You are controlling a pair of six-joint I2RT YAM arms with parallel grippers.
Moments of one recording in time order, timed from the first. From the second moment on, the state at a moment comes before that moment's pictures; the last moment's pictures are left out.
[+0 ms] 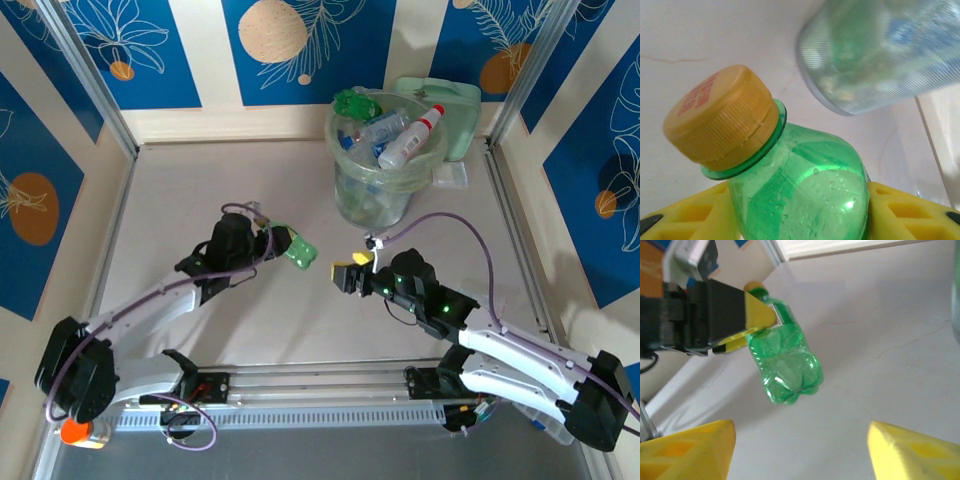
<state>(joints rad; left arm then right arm) -0.60 1.17 0.70 -0.04 0.08 -0.72 0.84 0.85 0.52 -0.02 0.00 0.45</state>
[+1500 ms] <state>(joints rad) -0.72 1.00 0.51 0.53 0.45 -0.54 0.63 1.02 0.54 0.32 -0.72 0.67</state>
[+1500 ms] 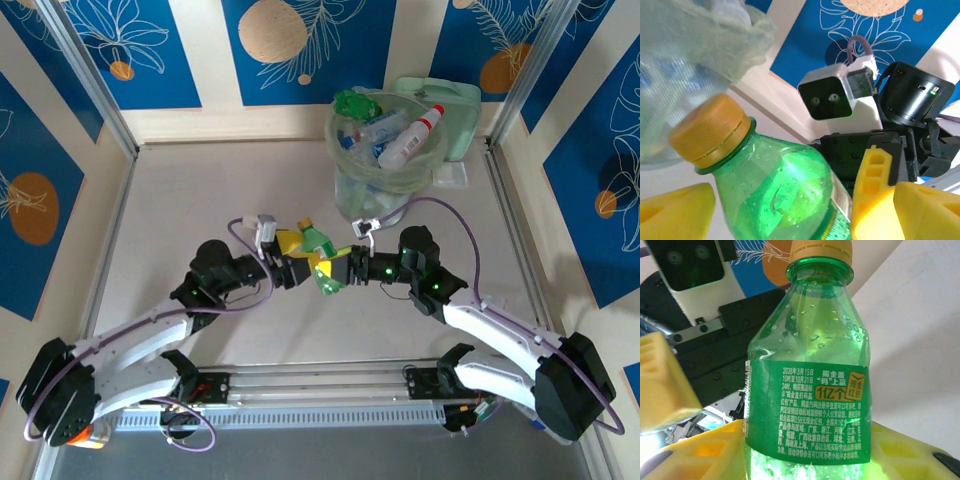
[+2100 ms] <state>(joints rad) -0.73 0.52 0.43 0.05 -0.19 -0.54 0.82 0.88 0.71 -0.11 -0.18 0.37</state>
